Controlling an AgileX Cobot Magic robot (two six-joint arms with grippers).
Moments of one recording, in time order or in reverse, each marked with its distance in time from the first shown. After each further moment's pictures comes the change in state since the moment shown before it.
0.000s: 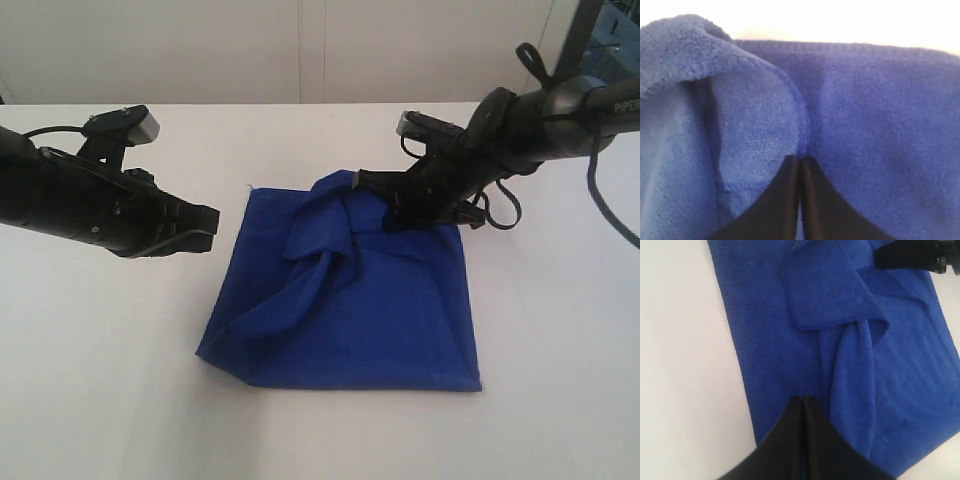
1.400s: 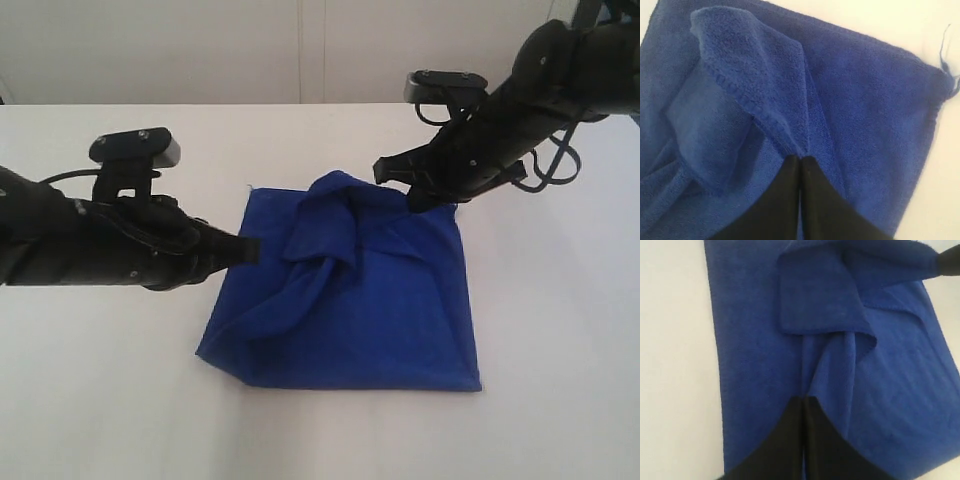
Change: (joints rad) left arm -0.273 -0.083 0.129 -0.056 -0.373 -0.148; right arm 0.000 -0.266 0.092 -0.209 0.163 -0.089
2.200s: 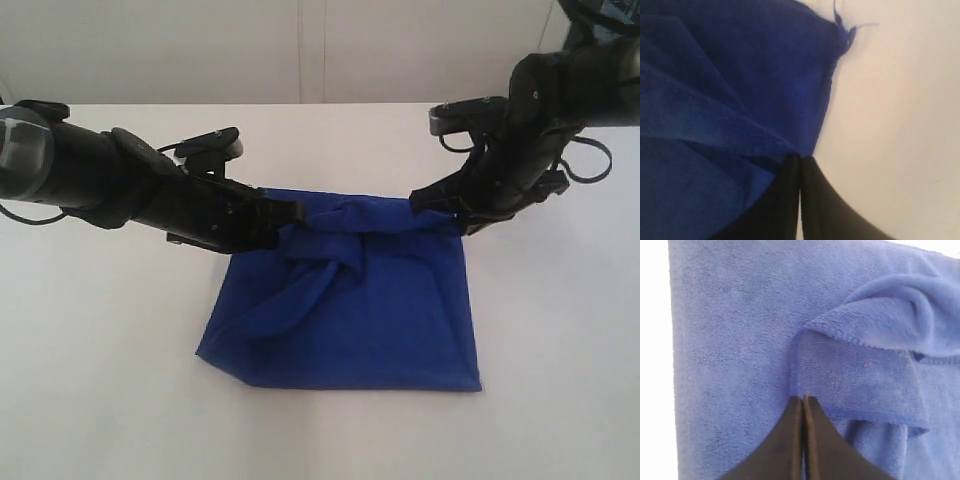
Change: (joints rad) left arm 0.105 0.445 -0.397 -0.004 0.176 -0.032; right arm -0.018 0.052 0.000 -0.409 0.037 0.292
